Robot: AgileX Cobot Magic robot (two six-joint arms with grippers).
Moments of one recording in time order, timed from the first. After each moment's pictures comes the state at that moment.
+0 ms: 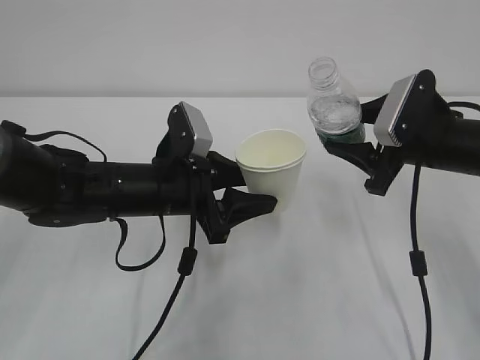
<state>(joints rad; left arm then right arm) -0.46 2.05 -0.96 1.00 -0.93 -0.52 -0.01 1.83 -0.85 -1.05 -0.83 -0.01</state>
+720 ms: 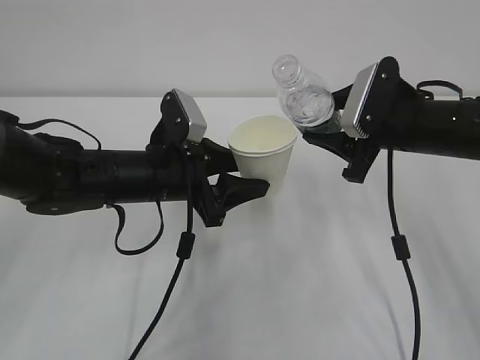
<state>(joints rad) -0.43 2.04 -1.00 1.00 -0.90 -0.52 0.09 1.83 -0.95 -1.07 -0.70 -0.03</state>
